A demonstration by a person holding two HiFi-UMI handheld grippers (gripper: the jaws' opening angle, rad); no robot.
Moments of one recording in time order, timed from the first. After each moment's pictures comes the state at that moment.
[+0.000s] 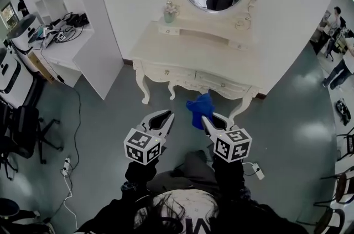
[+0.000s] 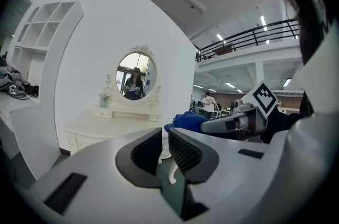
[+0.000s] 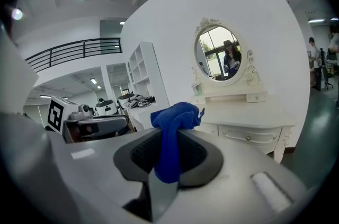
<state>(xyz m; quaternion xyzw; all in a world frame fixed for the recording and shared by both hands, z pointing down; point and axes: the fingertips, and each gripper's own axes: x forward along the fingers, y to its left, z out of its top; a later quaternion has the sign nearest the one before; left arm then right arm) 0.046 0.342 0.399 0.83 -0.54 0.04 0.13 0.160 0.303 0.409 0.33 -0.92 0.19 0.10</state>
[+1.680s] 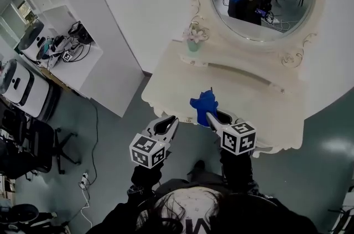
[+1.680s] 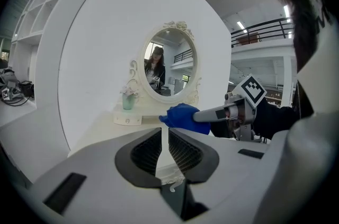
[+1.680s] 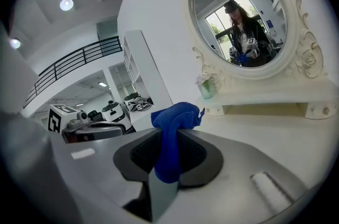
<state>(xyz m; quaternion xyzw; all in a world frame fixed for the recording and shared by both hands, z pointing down) -0.133 0.028 0.432 0.78 -0.59 0.09 0.18 -0.036 -0.048 0.438 0.23 -0.93 0.25 0.12</state>
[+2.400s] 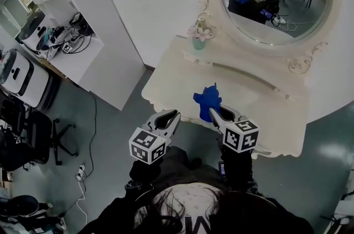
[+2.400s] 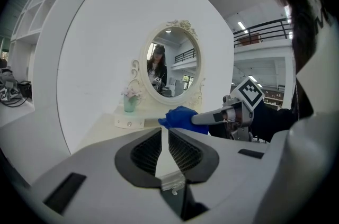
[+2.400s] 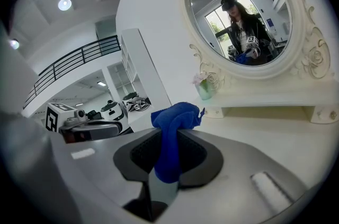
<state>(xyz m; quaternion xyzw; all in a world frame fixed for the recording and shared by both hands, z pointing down) -0.146 -0.002 0.432 0.78 -0.59 0.09 0.18 -0.049 -0.083 0.448 0.23 -0.93 0.26 0.12</state>
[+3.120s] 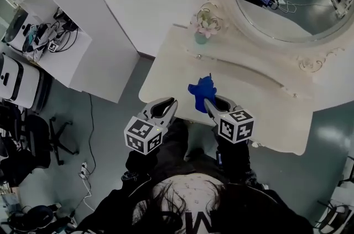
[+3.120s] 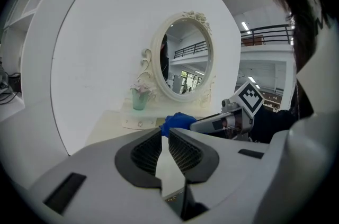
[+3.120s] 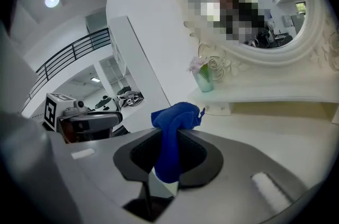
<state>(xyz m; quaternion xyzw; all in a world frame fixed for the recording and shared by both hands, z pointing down) -0.216 -0.075 0.457 0.79 -0.56 0.10 0.22 -0.122 -0.140 0.491 0.23 -0.92 0.28 0.17</state>
